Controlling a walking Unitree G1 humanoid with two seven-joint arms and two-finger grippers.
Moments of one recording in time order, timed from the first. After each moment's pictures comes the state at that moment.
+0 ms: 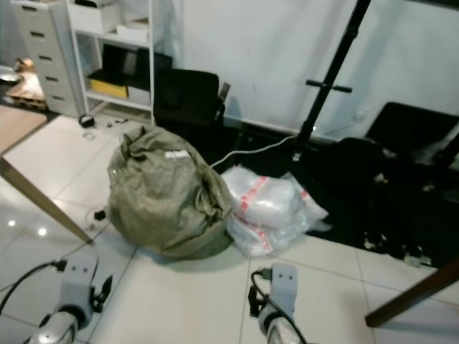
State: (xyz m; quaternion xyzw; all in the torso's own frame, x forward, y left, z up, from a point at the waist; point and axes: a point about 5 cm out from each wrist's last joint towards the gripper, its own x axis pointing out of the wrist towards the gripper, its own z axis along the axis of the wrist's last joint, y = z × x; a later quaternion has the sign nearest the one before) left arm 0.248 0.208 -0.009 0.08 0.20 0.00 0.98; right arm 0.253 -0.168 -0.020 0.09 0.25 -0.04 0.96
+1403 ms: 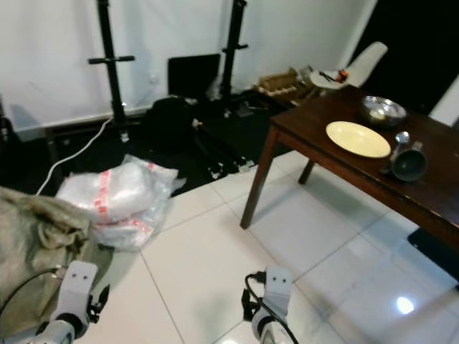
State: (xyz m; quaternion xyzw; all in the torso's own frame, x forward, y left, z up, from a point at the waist) left arm 0.248 0.210 -0.014 0.10 0.21 0.00 0.97; right arm 0.250 -0.161 -0.025 0.09 0.26 -0.04 0.96
